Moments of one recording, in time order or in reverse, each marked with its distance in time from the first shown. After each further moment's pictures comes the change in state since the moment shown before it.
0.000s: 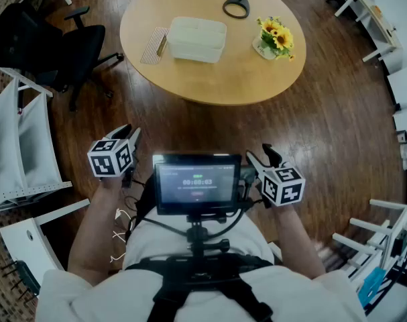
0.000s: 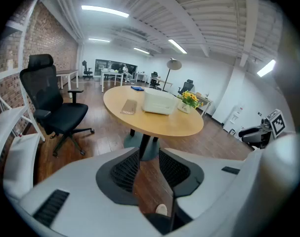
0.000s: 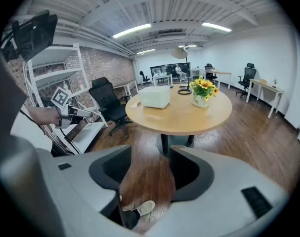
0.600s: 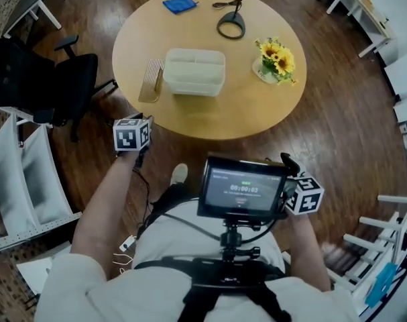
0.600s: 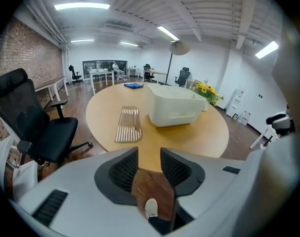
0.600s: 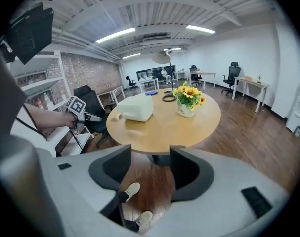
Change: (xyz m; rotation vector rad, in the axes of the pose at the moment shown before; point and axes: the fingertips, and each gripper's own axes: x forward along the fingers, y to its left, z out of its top) left arm 0.179 0.042 0.084 0.140 0.088 -0.009; right arm 0.019 -0.061 0.067 0.109 -0.020 -0.118
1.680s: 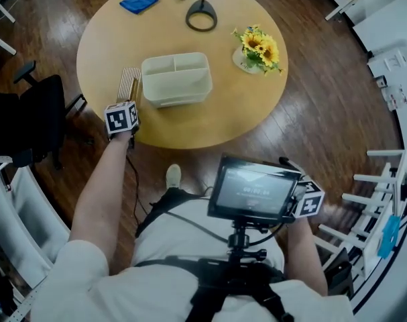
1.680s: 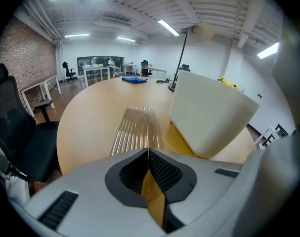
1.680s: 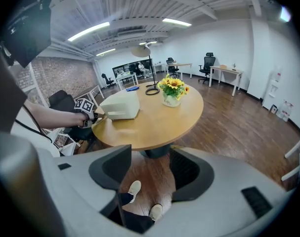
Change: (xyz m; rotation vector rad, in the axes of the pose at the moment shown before) left arm 0.156 0.060 0.047 0.008 0.034 -0.046; right arm 0.004 0.014 -0.006 0.209 0.061 -0.195
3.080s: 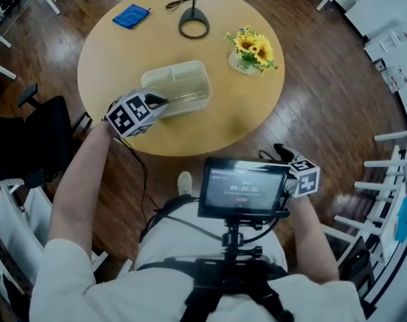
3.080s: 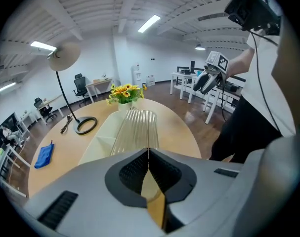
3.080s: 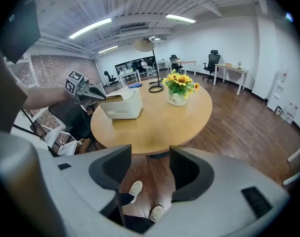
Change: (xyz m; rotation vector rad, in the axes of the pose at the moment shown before) left arm -0.089 -0.186 0.062 0.963 0.005 -0.830; right arm 0.043 0.011 0.011 -0.024 0.041 0.023
